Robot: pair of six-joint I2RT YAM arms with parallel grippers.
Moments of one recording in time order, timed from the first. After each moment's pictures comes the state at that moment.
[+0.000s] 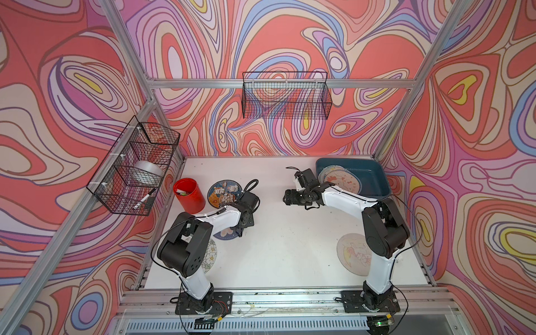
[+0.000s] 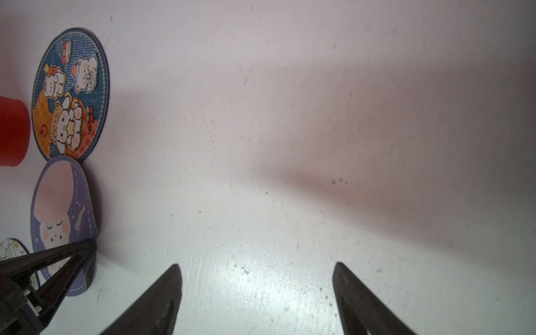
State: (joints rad) left arm -0.46 1.70 0.92 -0.49 -0.28 -0.65; right arm 0.51 1.91 1.36 -0.42 -0.14 0.43
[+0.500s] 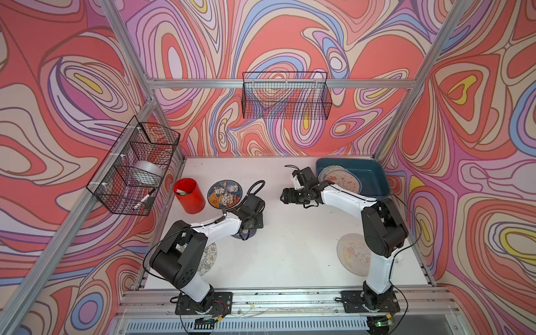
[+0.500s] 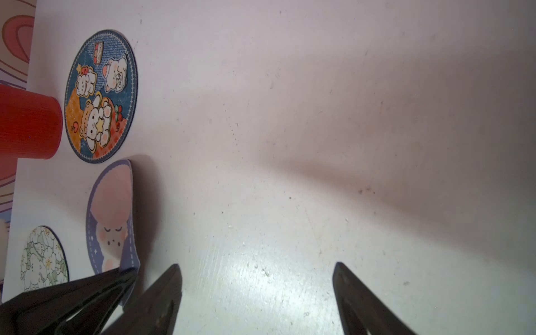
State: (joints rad) left arm -0.57 1.58 0.85 -0.27 -0.08 -0.57; right arm 0.52 1.93 1.40 -0.42 -0.21 0.42
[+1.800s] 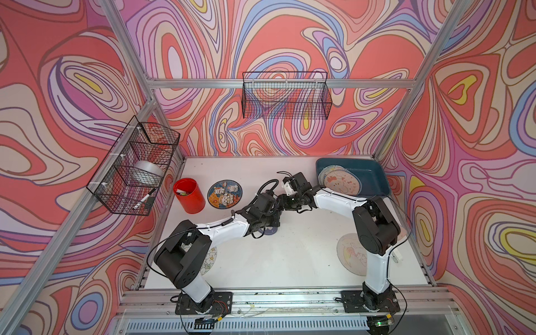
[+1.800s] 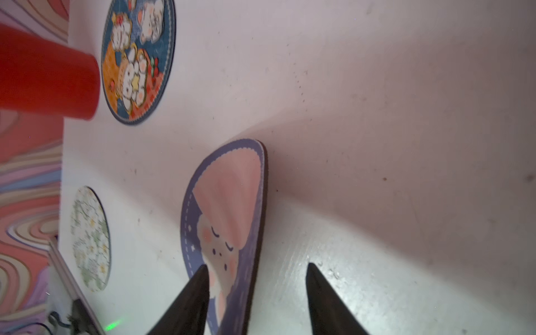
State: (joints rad) left arm -0.68 1.62 0.90 -0.10 0.09 -0.58; right arm 0.58 1.99 1.38 -0.36 -0.35 0.48
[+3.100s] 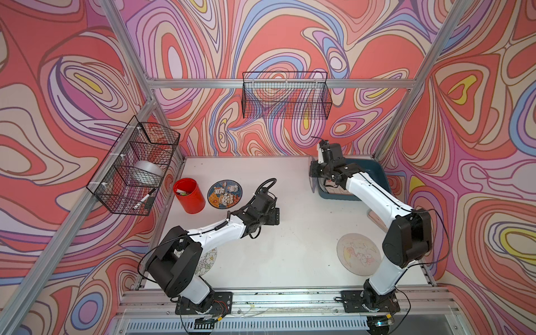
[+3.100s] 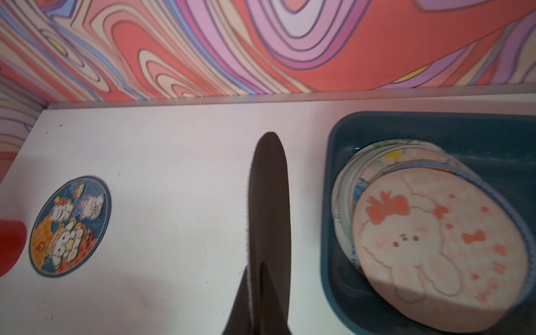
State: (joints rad) left arm -0.69 1.54 0.89 -0.18 -0.12 -0.55; right arm 0.32 1.73 1.56 -0.49 0.09 0.26
